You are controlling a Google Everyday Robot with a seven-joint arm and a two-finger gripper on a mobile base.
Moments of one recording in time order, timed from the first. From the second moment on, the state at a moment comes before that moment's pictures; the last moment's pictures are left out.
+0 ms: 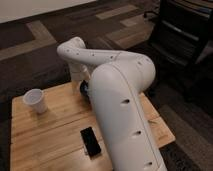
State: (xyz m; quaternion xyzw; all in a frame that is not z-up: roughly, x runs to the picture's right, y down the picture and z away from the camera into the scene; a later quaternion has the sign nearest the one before) arm -0.132 -0.006 0.850 -0.27 0.23 0.52 0.78
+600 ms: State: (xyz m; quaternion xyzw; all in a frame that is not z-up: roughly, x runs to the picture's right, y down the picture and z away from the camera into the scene) arm -0.083 -0.064 0.881 -0.24 0.20 0.49 0.81
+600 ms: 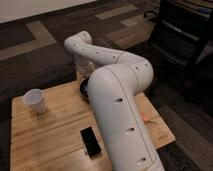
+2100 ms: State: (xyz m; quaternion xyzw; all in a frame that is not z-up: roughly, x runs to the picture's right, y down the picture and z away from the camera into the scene) arm -0.032 0.046 0.726 -0.19 0.20 0.56 0.78
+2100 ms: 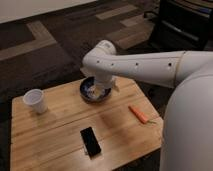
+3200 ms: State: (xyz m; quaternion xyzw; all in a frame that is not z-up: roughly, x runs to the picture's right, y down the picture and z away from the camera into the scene) arm -0.168 -0.017 0.837 -0.31 0.13 0.34 0.88
